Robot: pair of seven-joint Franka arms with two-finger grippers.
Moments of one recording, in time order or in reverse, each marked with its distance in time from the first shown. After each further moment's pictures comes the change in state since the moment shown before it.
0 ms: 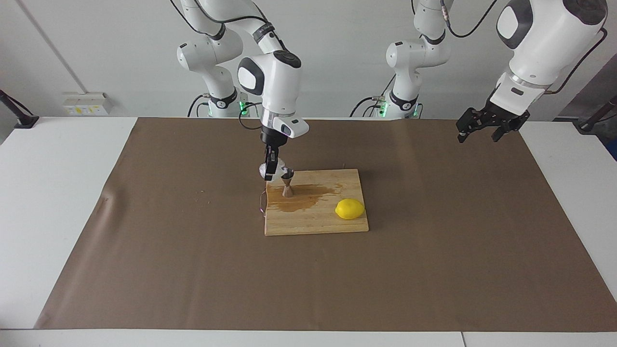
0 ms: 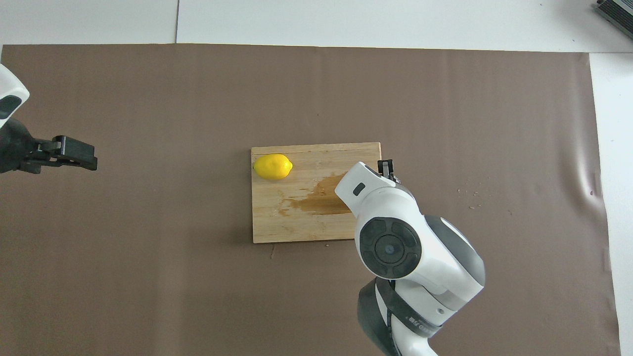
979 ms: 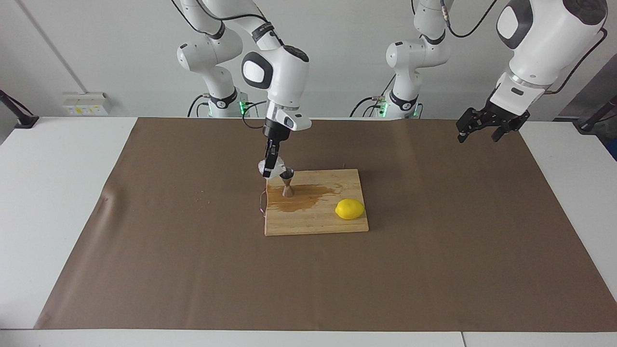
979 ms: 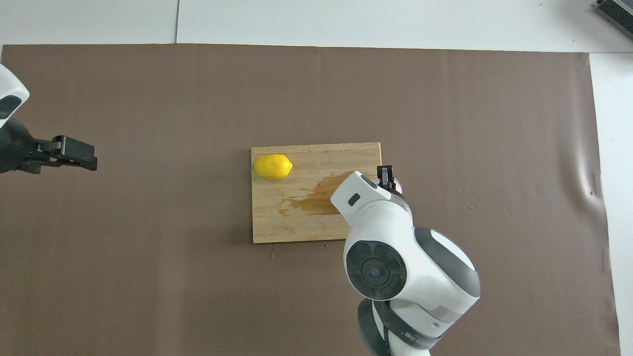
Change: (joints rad) left arm 0.000 0.000 0.000 0.000 0.000 0.000 0.000; right arm 0.026 -0.031 0.000 -0.038 -0.164 0.000 0.194
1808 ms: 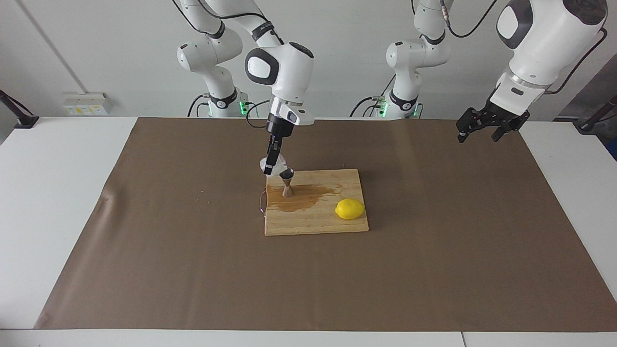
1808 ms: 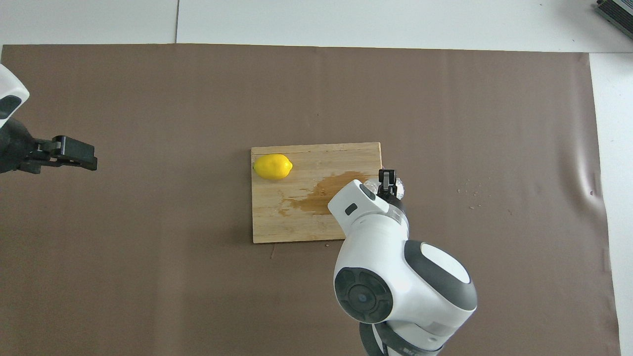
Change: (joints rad) left arm 0.000 0.000 0.000 0.000 0.000 0.000 0.000; right arm 0.028 -0.022 0.001 -0.030 -0.092 -0.001 0.122
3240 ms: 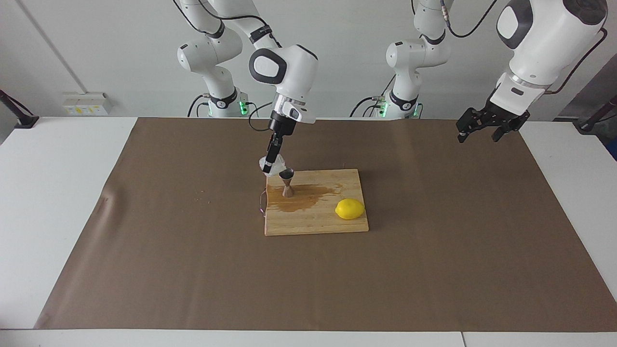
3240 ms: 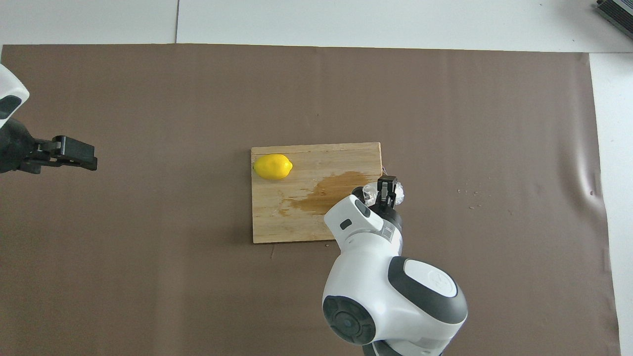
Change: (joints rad) left arm 0.000 0.000 0.000 0.000 0.000 0.000 0.000; right arm 0.017 -0.014 0.020 -0.052 -0.151 0.002 0.182
